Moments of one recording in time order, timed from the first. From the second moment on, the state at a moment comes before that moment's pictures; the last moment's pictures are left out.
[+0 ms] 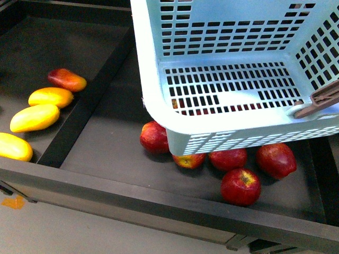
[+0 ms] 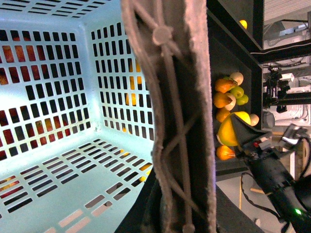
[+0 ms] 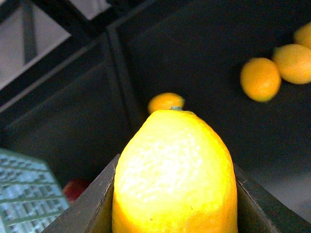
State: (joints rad) left arm -0.78 2.02 1.78 -0.35 0.20 -0.94; right arm -0.67 1.66 0.95 0.19 -0.42 0.25
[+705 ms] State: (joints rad) left arm -0.78 2.02 1.78 -0.35 0.20 -0.94; right arm -0.11 1.51 0.93 0.16 -0.22 0.43
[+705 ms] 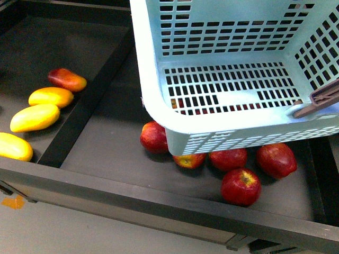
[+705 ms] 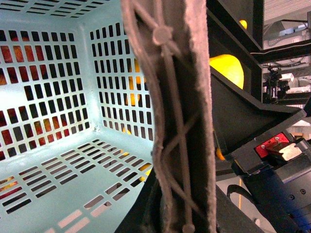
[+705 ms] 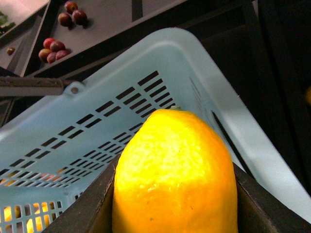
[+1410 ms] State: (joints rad) left arm -0.78 2.02 1.78 -0.35 0.20 -0.94; right arm -0.17 1.24 0.50 0.73 -0.17 0.08
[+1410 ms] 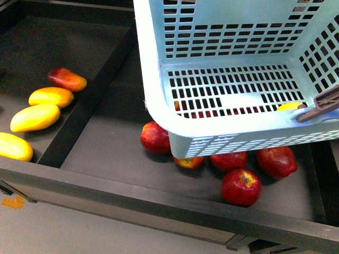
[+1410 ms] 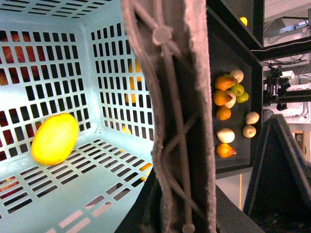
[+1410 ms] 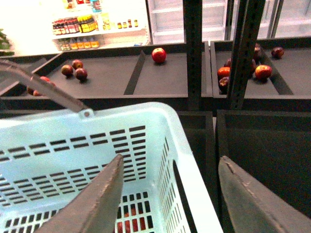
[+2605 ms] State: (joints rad) left arm -0.78 2.01 1.78 -0.35 0.19 -0.94; right arm 0.00 0.68 0.06 0.62 0.00 0.01
